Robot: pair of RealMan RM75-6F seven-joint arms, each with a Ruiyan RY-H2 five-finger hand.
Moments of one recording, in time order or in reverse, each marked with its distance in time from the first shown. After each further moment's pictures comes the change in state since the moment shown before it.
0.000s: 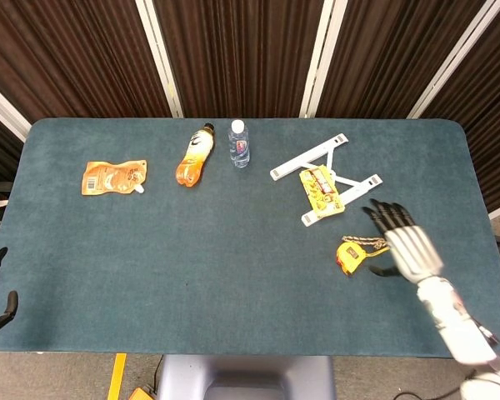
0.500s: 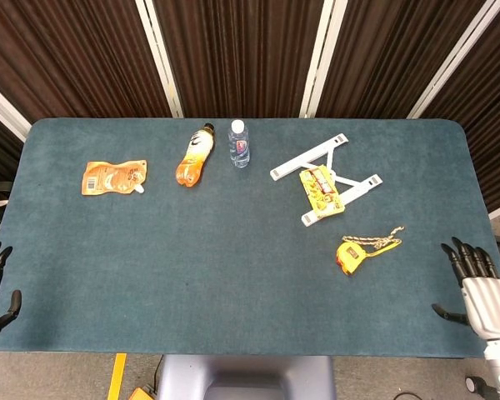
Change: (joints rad) left arm -0.007 0.001 0.005 0.021 0.019 -0.006 -0.029; right arm -0.281 -0.004 -0.095 0.102 -0.060 0.259 0.038
